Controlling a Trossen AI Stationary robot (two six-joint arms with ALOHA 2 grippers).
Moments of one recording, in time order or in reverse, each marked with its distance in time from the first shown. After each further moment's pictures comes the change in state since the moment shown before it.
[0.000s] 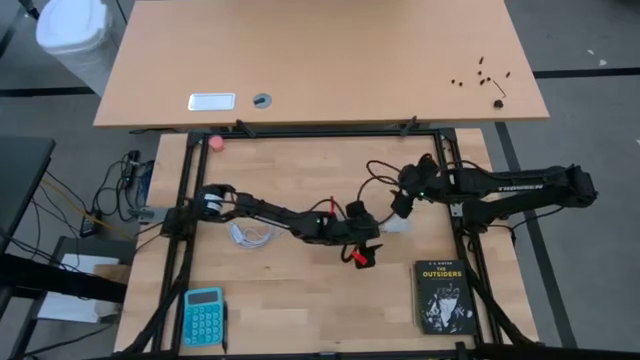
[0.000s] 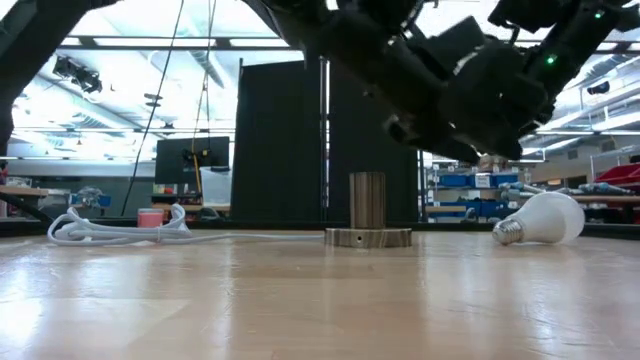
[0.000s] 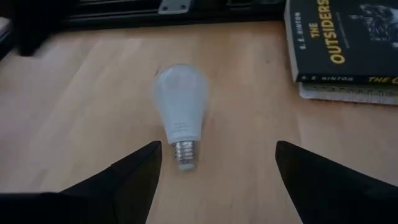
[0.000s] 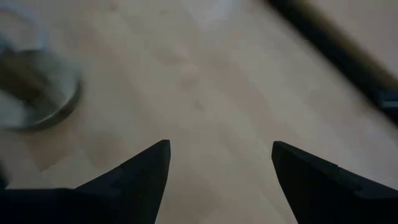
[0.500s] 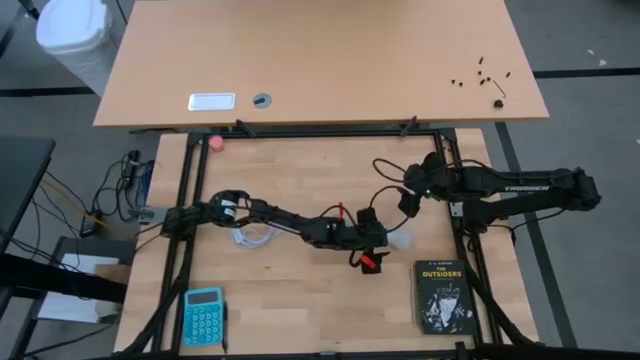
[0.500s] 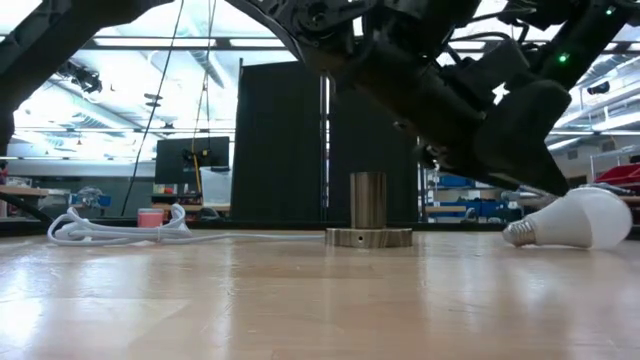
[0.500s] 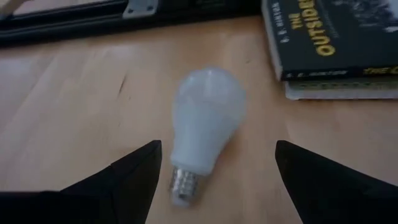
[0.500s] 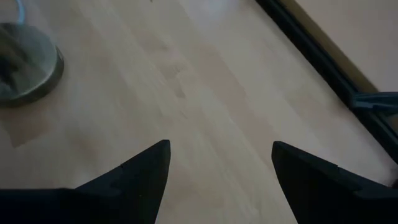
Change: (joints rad) left arm -0.001 0.146 0.114 0.062 0.056 0.082; right arm -0.026 -0.068 0.001 -0.088 0.002 -0.094
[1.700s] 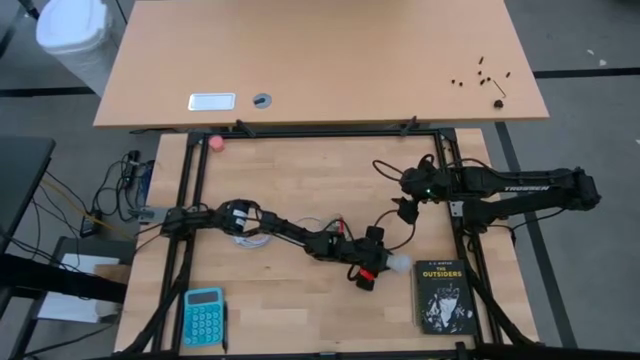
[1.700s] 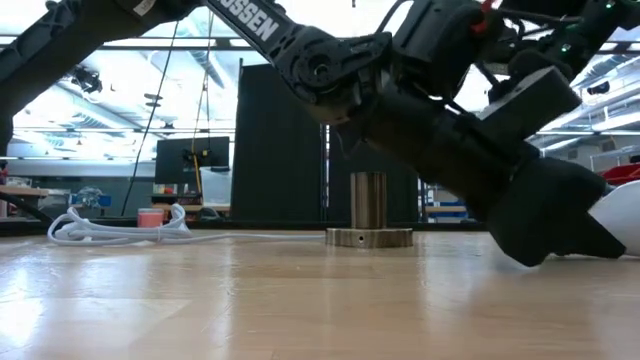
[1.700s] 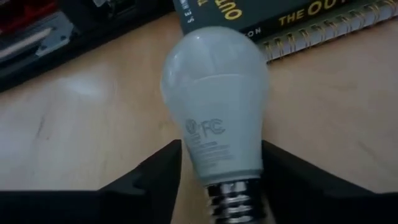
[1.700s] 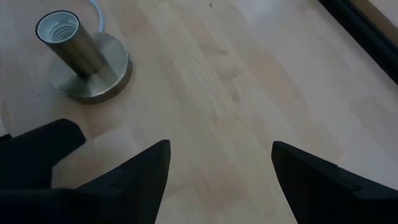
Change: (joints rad) left arm -0.042 0.126 0.000 0.190 0.100 0.279; right arm 0.006 0.003 0.000 0.072 -0.189 -0.011
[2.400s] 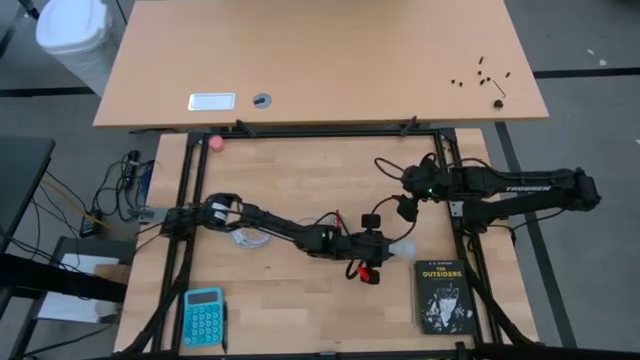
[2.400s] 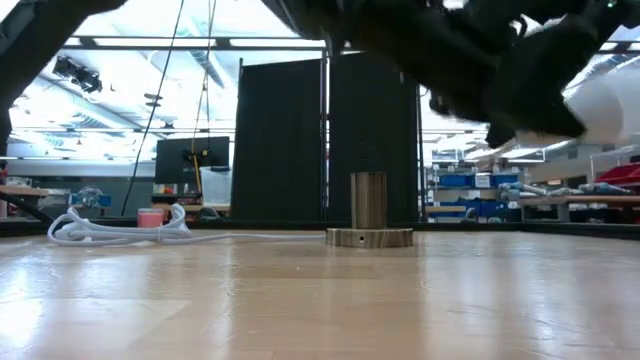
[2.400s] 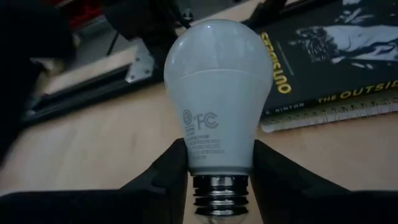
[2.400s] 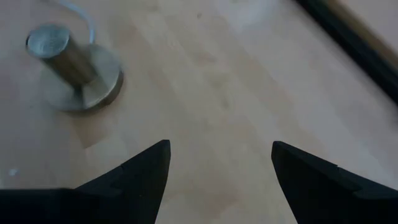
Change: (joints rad) left arm -0.024 -0.193 -0.001 -0.152 -0.183 -0.074; right arm 0.000 -0.017 0.000 0.006 0.049 0.015
